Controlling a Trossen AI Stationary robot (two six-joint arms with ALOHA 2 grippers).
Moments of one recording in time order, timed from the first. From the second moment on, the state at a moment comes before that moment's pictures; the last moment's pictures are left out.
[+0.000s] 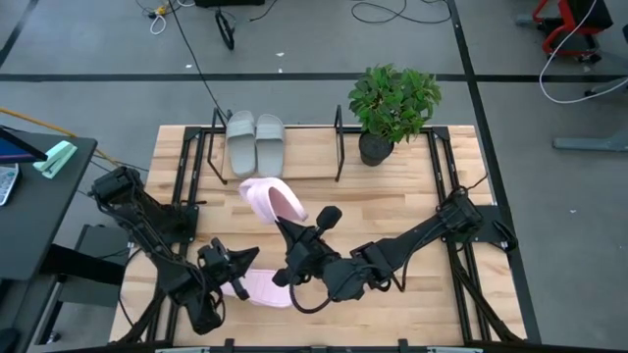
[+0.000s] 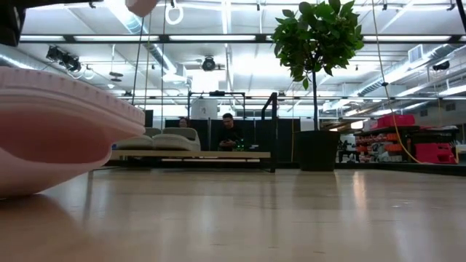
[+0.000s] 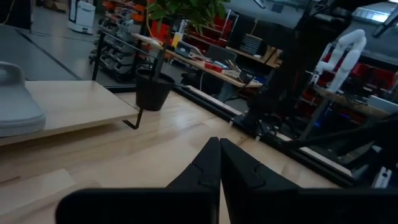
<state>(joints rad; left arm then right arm) -0.98 1.54 0.86 -0.43 -1.57 -1.53 0.50 2.08 2.10 -0.05 1.23 -0.41</state>
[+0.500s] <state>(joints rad) -0.96 1.54 0.92 -0.43 -1.57 -1.47 0.52 2.07 2.10 -0.05 1.25 -0.44</state>
